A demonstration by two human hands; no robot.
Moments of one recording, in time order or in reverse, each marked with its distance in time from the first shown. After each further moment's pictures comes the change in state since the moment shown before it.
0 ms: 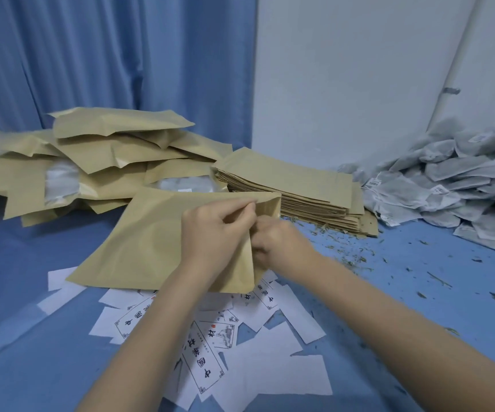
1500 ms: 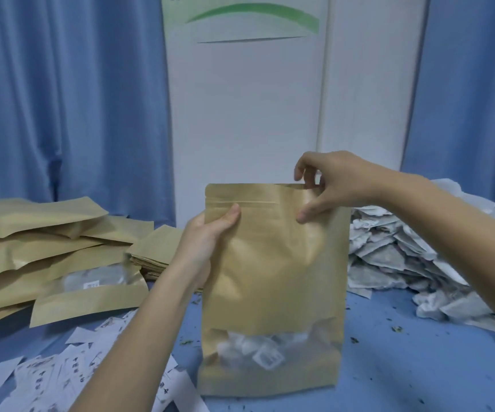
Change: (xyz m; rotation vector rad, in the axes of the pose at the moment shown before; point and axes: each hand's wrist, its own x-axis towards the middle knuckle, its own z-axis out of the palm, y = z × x) left_hand 0.063 0.160 0.075 -0.954 -0.475 -0.446; right_hand -0.042 0.082 -0.326 -0.222 -0.195 0.683
